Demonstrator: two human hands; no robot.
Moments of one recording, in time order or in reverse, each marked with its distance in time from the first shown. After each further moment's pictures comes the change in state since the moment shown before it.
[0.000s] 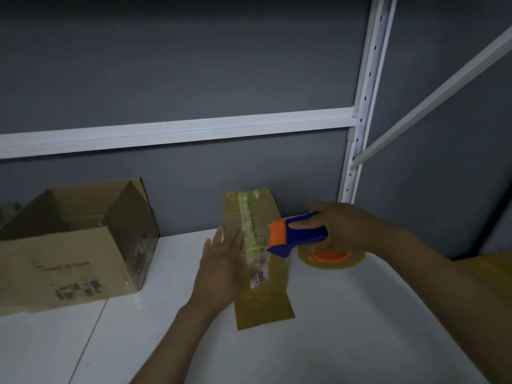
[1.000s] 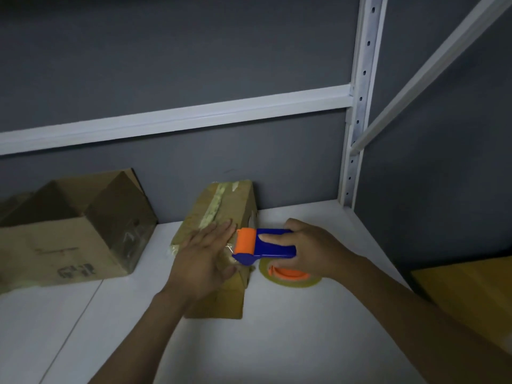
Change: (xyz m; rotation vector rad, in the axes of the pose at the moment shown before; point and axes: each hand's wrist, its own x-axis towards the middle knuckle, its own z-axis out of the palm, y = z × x) left_hand 0.011 0.013 0.022 0.300 -0.018 0.081; right_hand -0.016 0.022 0.064 0.331 0.069 -0.122
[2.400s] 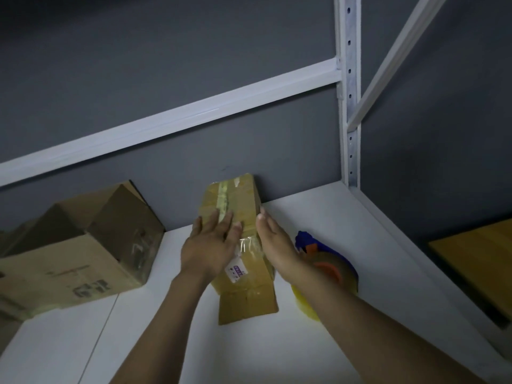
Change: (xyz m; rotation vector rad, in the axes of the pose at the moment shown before) left_hand 0.034 -0.018 0.017 -0.011 -0.241 -0.294; right_hand 0.045 -0.054 0.066 1.037 0.295 0.501
